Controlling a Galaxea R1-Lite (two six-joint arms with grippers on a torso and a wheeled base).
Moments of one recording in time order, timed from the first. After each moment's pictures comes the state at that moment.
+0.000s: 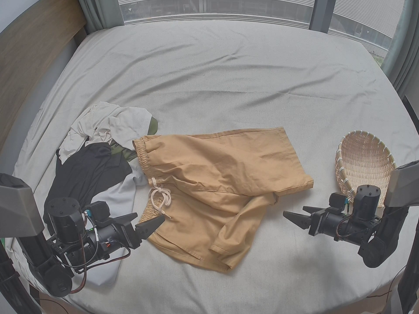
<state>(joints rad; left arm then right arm) -0.35 1.96 -0.14 -1.55 -0.25 -0.40 0.23 2.17 -0.28 -1.54 0.42 0.28</state>
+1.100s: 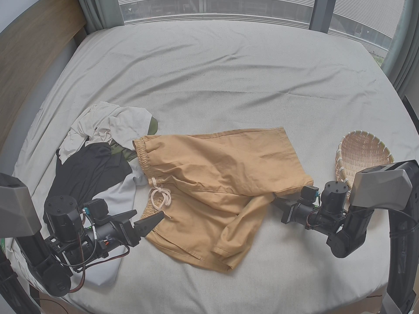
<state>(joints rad) -0.35 1.95 -0.14 -1.55 -0.25 -0.41 0.29 2.40 -0.62 -1.54 0.38 0.27</state>
